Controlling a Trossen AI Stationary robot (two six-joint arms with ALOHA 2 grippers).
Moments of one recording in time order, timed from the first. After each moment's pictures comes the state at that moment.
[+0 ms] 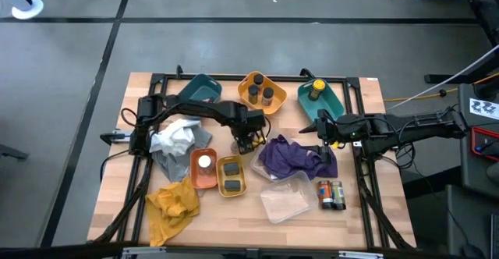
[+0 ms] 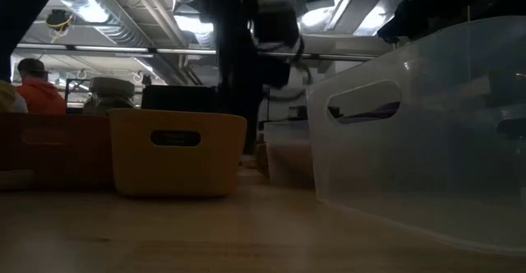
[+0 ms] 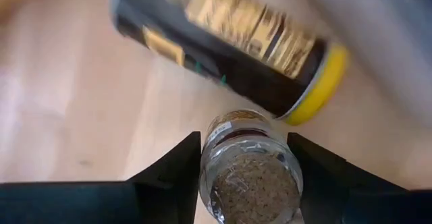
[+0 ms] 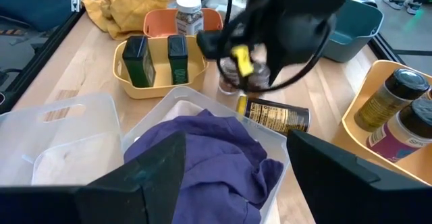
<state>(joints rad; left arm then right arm) 0.13 2.00 1.52 -0.86 -0.06 -0.17 0.11 0.81 0.69 -0.38 0.09 0.00</state>
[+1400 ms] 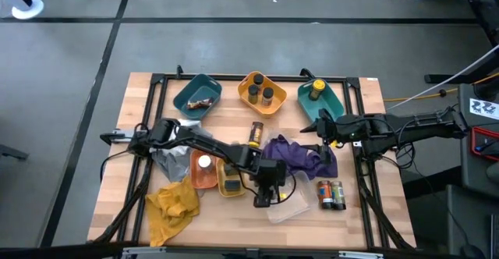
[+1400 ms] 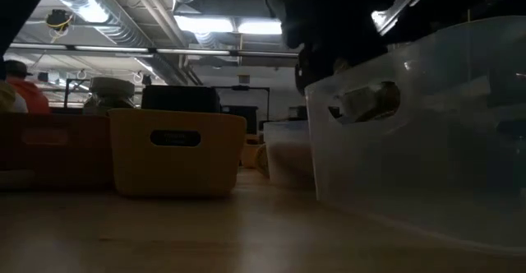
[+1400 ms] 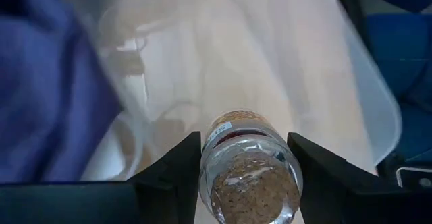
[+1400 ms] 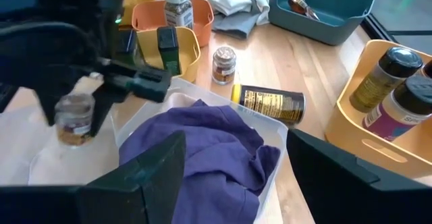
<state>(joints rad) -0.22 2.20 1.81 -0.59 0.20 -0.21 0.11 0.81 0.69 -0.41 0.12 0.06</state>
